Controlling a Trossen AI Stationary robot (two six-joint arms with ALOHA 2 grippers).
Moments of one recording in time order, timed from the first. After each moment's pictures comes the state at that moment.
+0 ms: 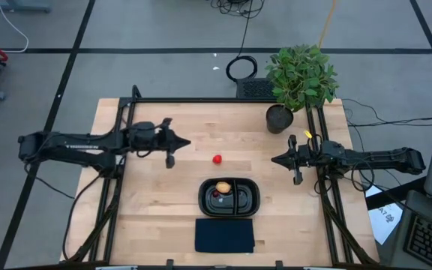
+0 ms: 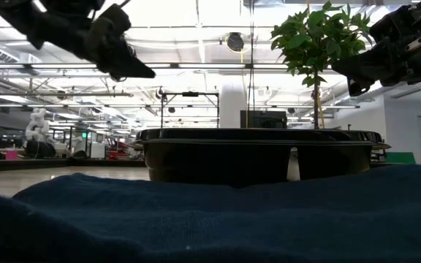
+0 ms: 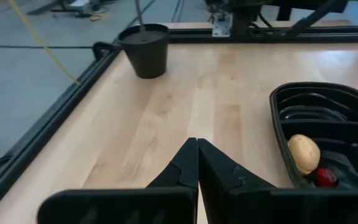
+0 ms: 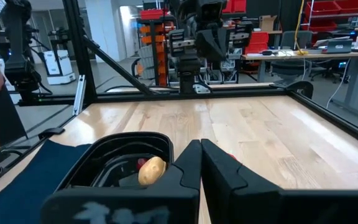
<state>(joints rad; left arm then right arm) 0.21 0.99 0.50 0.13 0.04 0.09 -0.05 0.30 0.02 0.27 -0.08 0.06</state>
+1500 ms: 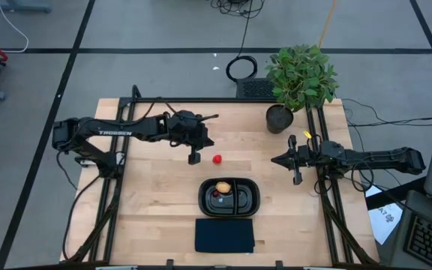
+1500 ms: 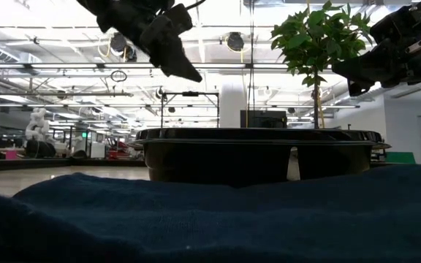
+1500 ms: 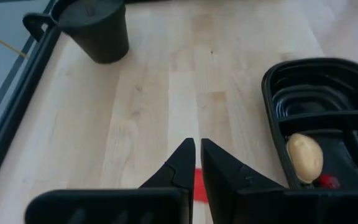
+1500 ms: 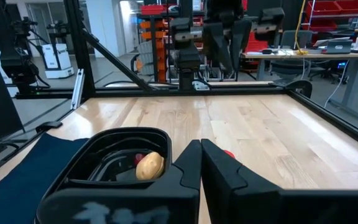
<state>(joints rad) 0.22 1.47 1.03 -0.21 0.15 0.21 -0.05 0.30 0.02 0.25 -0.08 0.04</state>
